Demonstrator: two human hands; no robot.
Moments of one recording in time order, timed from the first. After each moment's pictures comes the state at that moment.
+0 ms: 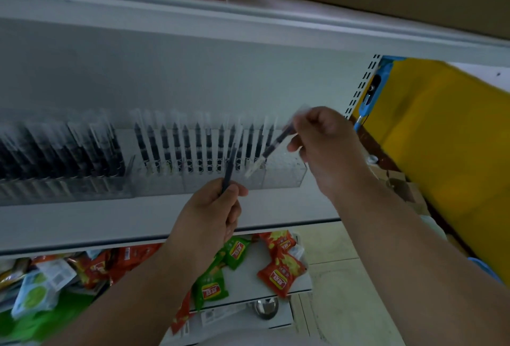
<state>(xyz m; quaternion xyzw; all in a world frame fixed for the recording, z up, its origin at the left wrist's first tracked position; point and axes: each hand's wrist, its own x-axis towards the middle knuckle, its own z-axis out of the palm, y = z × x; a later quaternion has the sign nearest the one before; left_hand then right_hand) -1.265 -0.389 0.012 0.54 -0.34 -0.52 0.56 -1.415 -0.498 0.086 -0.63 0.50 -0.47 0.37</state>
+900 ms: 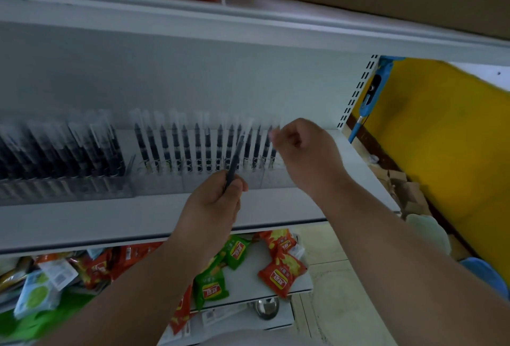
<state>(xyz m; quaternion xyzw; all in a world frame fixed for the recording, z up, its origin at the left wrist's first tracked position) -1.271 -0.393 0.018 0.58 -0.40 -0.45 0.55 -1.409 -0.493 0.072 -0.73 0.54 -0.34 0.24</state>
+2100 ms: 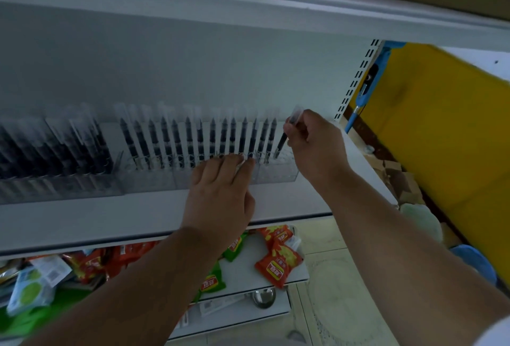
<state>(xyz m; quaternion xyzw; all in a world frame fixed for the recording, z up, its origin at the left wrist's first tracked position) -1.267 -0.433 -0.025 0.64 -0.71 0.16 0.24 -1.430 -0.531 0.047 -0.77 0.53 -0.35 0.10</state>
